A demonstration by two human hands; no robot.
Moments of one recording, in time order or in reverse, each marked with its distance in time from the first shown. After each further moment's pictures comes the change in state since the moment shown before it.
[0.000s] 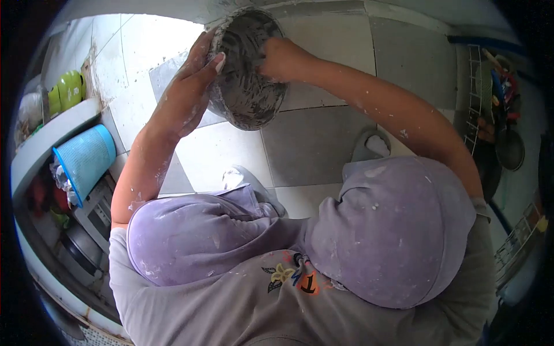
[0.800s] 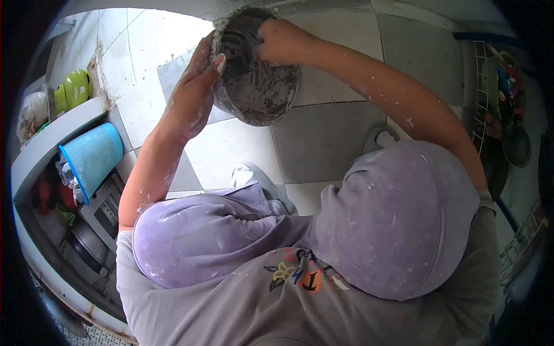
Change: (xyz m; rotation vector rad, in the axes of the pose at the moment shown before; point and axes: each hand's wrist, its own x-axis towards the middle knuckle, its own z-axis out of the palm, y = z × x) left_hand -0.015 -0.008 -0.008 -0.012 0.085 0.012; right_hand 0.012 -0.026 -0.014 -0.117 0.099 -0.093
